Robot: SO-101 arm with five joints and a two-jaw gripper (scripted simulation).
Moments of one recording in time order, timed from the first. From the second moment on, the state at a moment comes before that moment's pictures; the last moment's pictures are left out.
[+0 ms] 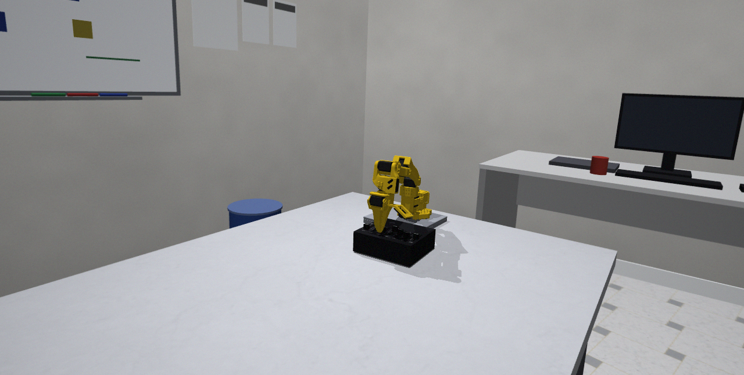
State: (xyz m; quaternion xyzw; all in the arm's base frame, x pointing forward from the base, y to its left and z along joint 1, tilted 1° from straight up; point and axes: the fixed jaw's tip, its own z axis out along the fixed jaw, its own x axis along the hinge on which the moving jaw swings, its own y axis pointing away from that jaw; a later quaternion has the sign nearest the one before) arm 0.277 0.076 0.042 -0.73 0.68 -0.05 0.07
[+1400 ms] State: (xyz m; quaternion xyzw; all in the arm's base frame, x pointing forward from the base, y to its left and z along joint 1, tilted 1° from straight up) arm 0.274 0.075 0.045 -0.73 0.68 -0.04 0.07
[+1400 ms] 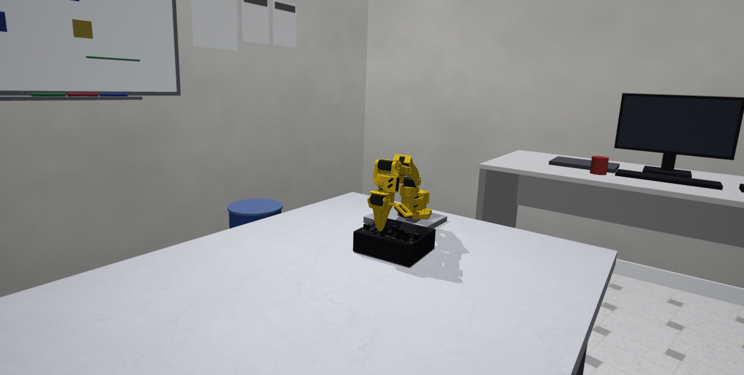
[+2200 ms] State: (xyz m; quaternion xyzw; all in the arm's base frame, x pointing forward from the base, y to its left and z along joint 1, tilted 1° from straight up) arm 0.272 0.075 0.044 -0.73 0.68 -0.04 0.07
